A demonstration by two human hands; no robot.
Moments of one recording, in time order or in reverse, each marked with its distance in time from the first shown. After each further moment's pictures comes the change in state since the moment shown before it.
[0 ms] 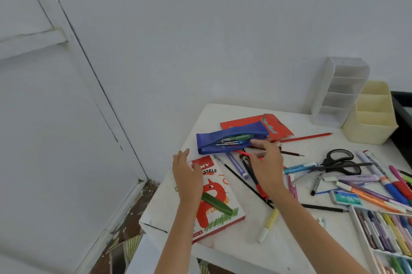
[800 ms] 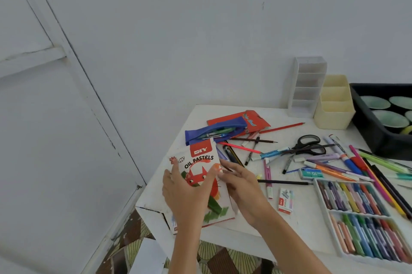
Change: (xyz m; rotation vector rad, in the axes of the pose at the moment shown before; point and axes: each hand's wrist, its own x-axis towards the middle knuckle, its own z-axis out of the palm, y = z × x) left_hand -0.114 0.028 -0.036 0.100 0.020 -0.012; right_hand -0.112 -0.041 -0.055 0.783 -0.446 0.526
